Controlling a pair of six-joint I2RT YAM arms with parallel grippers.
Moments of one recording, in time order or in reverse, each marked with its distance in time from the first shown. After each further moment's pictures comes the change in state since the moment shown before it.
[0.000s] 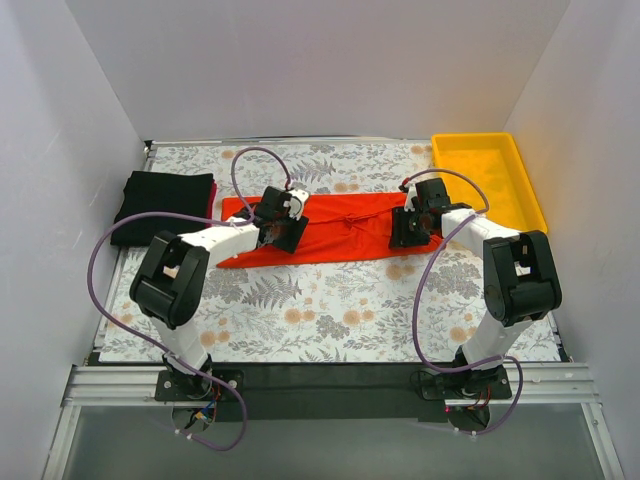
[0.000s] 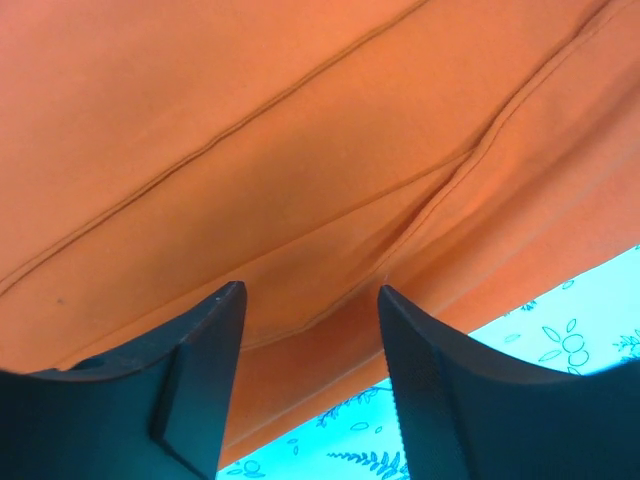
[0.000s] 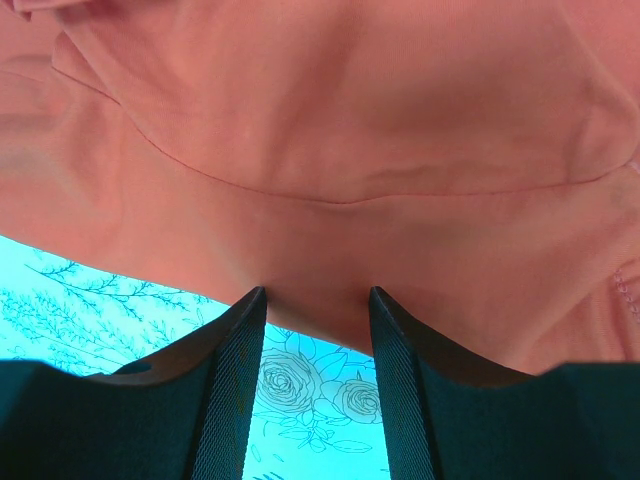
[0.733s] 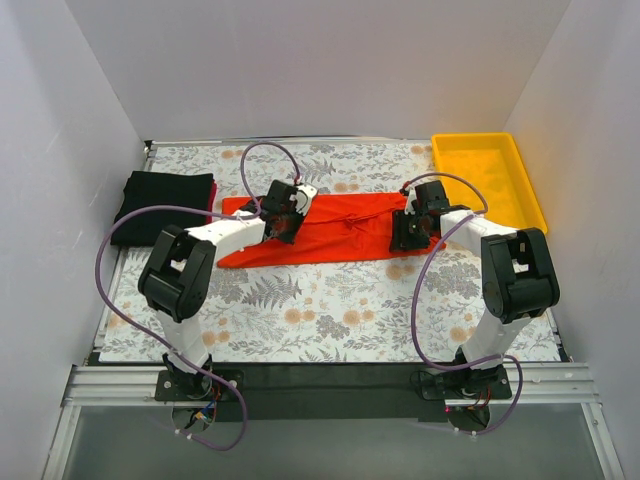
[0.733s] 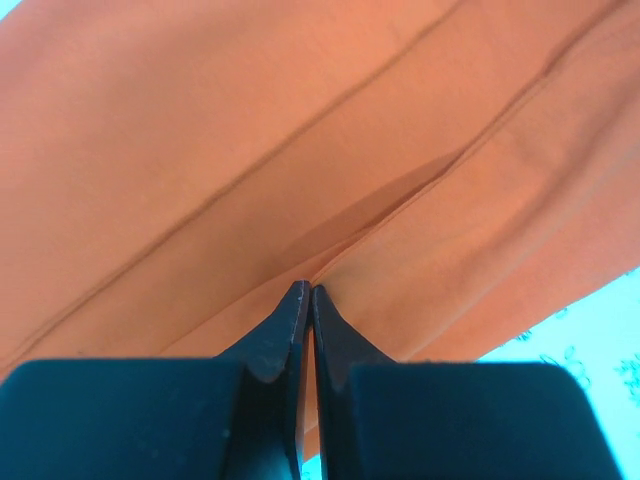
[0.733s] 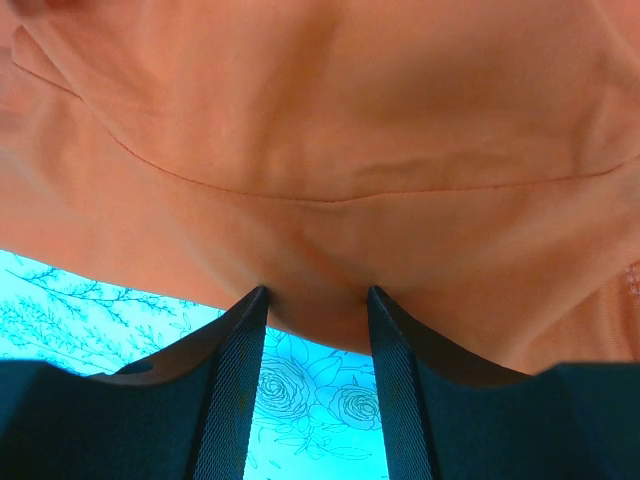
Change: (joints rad) left arm -0.013 0.066 0.089 -0.020 0.018 0.074; right arm 0.000 0.024 -0.016 0.011 0.008 0.016
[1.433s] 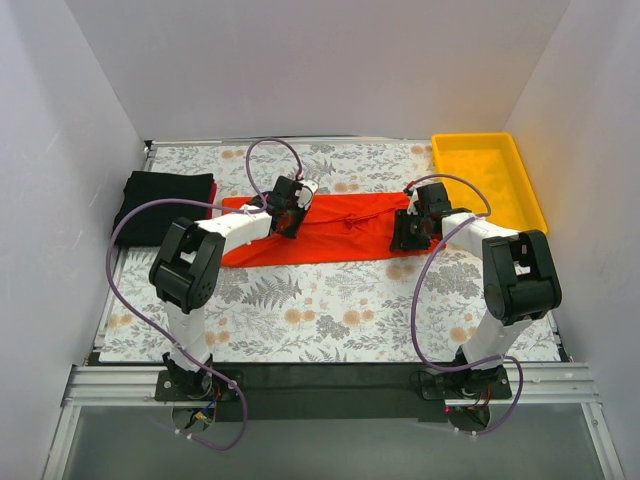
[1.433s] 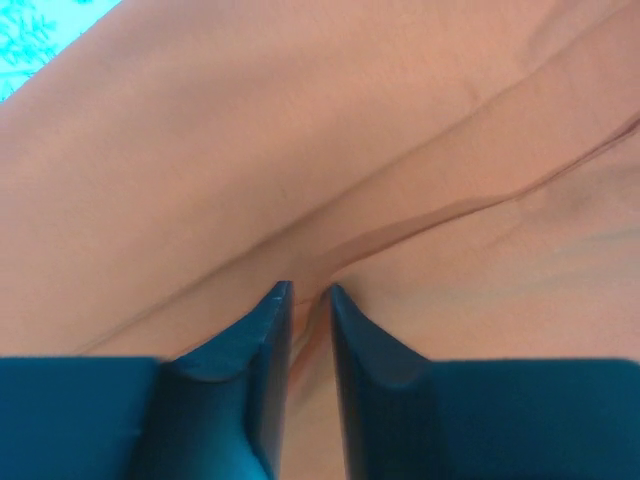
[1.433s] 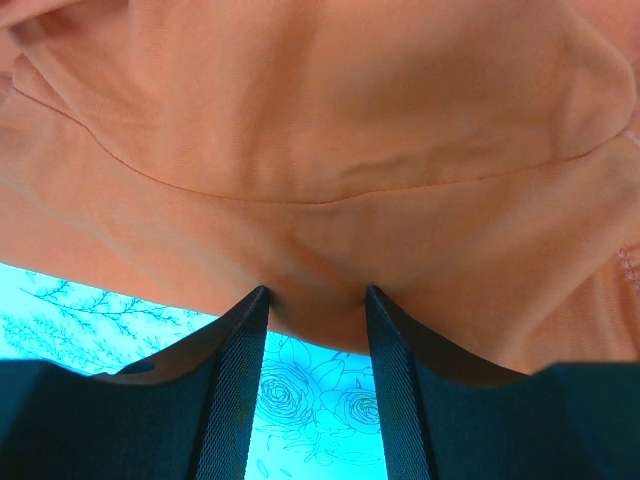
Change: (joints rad) left arm 0.001 0.094 0.090 -0.003 -0.105 -0.011; right arm -0.013 -0.015 -0.032 0.043 0.016 0.063
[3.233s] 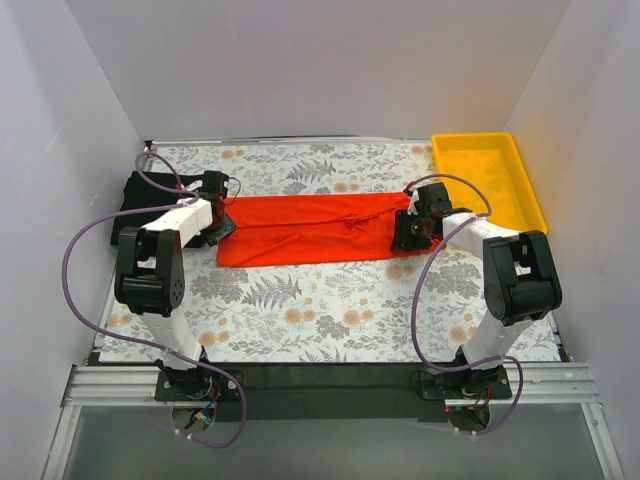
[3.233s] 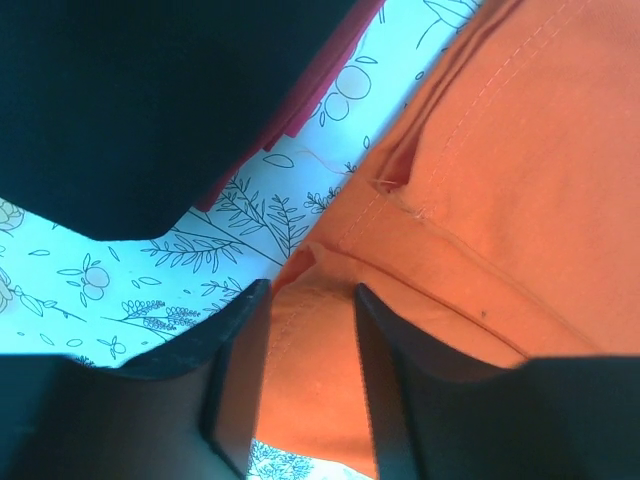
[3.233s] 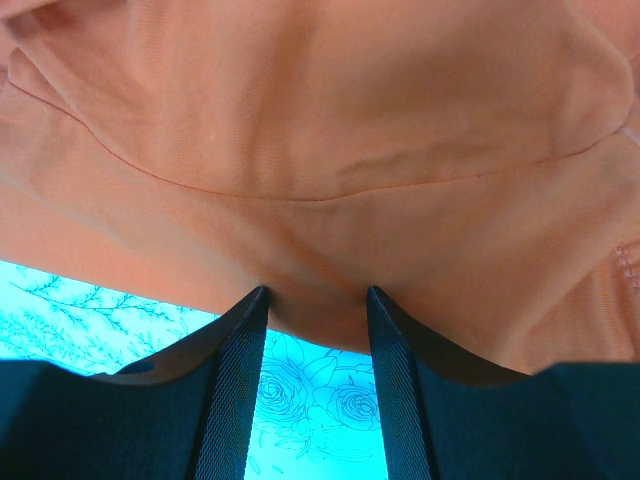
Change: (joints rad) left arm 0.401 -0.122 -0.069 -0.307 -0.216 -0.827; right arm -0.003 -0.006 0.000 -0.008 -0.002 -0.022
